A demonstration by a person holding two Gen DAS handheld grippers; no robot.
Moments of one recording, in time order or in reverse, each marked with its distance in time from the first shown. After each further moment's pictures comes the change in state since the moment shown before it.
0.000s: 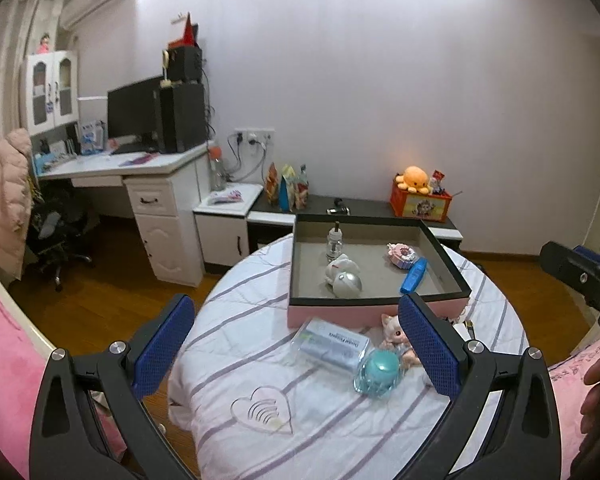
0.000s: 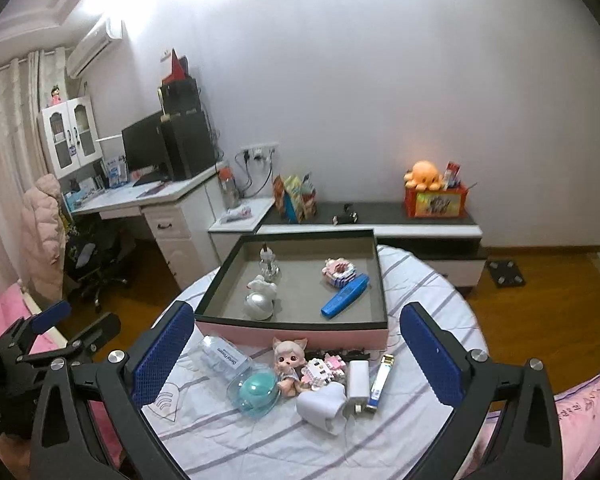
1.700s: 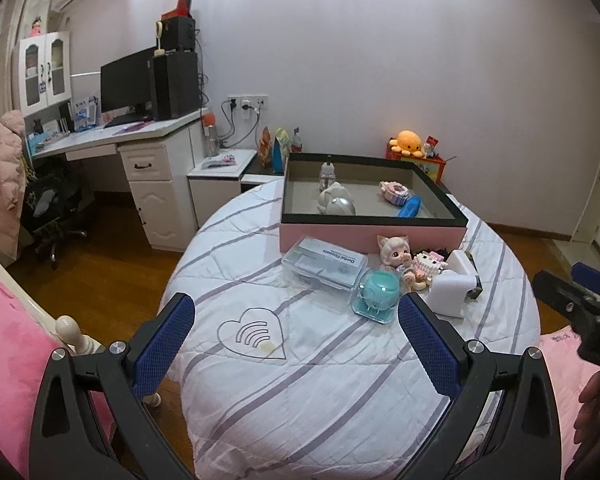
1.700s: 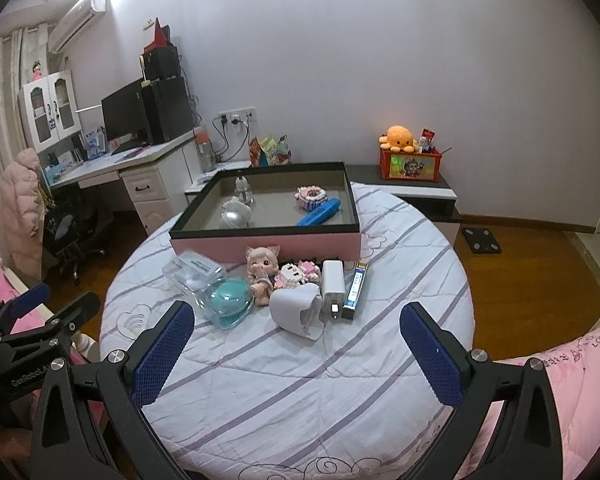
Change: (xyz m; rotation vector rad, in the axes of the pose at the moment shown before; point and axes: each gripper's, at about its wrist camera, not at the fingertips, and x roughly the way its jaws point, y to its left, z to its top) left arm 0.009 -0.005 -0.074 0.008 0.117 -0.038; right arm -0.005 -0.011 -0.084 0.010 0.143 -0.085
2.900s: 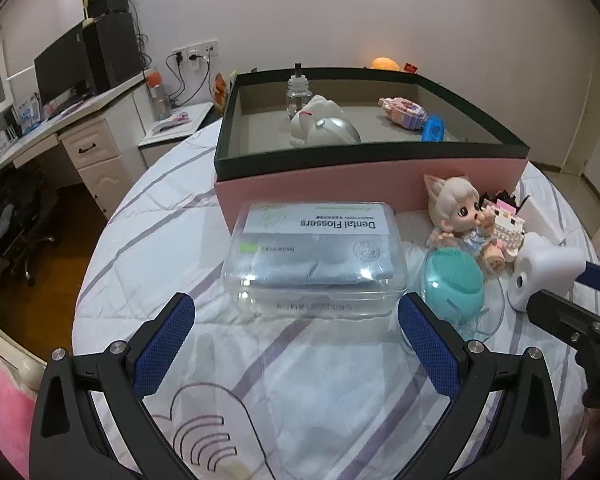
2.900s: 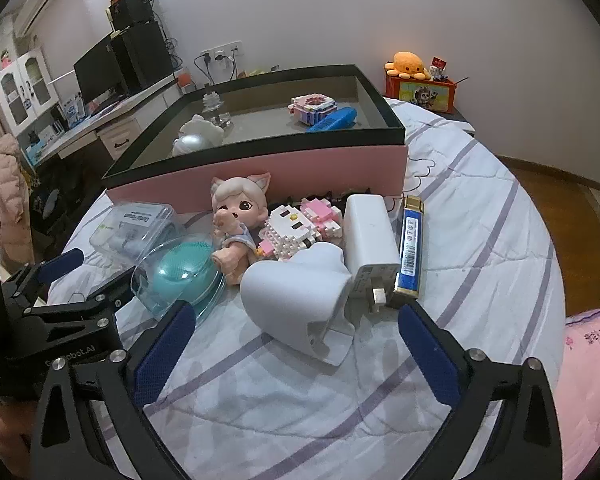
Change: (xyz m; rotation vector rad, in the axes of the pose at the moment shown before) left arm 0.166 -0.011 0.005 0.159 0.196 -0.076; right arm 0.136 -0.004 -0.013 0.075 0.217 0.019
